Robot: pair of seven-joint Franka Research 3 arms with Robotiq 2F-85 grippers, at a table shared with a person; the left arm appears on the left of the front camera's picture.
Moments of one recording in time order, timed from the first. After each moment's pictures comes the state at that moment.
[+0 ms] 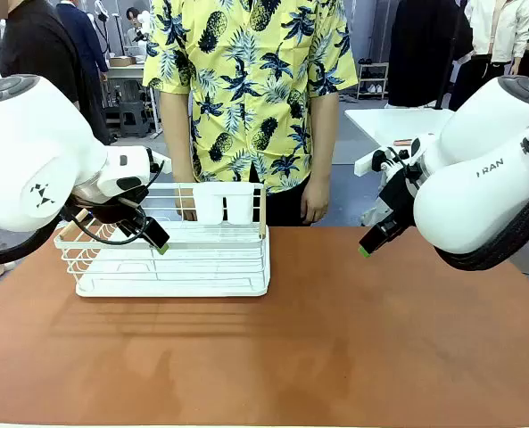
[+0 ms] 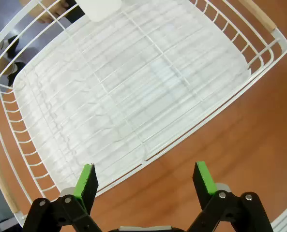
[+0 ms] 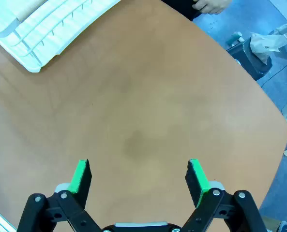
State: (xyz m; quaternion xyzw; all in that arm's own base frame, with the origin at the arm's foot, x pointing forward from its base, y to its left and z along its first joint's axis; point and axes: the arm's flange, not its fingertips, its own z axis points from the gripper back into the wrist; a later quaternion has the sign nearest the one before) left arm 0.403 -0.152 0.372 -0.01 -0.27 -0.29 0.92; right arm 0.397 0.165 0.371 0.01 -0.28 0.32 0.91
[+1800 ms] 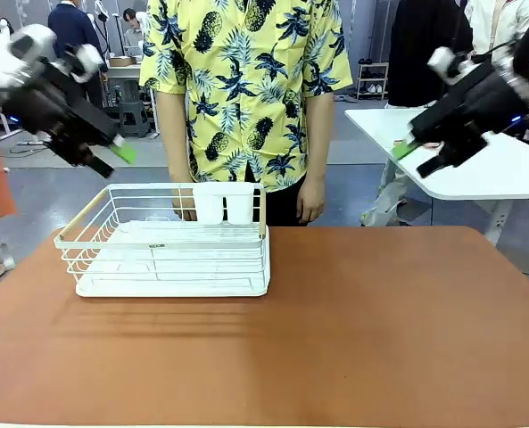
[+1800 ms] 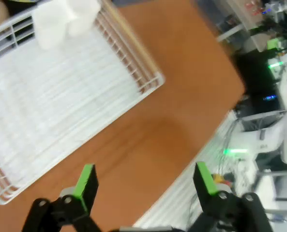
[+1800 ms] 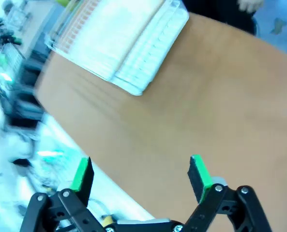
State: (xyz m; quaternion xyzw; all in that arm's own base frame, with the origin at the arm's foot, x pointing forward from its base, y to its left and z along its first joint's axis) left arm 0.401 -0.062 0.514 -0.33 -0.21 -0.24 0.89; right arm 0.424 0.067 0.510 0.35 -0.18 0.20 0.90
